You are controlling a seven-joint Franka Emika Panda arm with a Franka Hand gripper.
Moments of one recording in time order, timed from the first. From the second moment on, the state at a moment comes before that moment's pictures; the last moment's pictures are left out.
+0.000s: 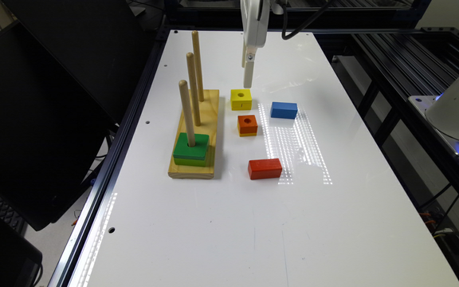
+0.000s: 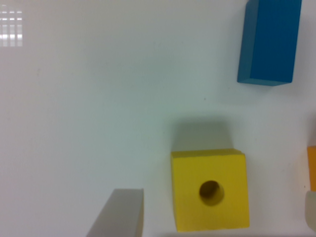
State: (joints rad) arm -0.27 0.19 0.10 -2.35 0.01 2.57 0.60
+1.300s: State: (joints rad) arm -0.26 0.29 0.10 -2.31 0.01 2.63 0.60
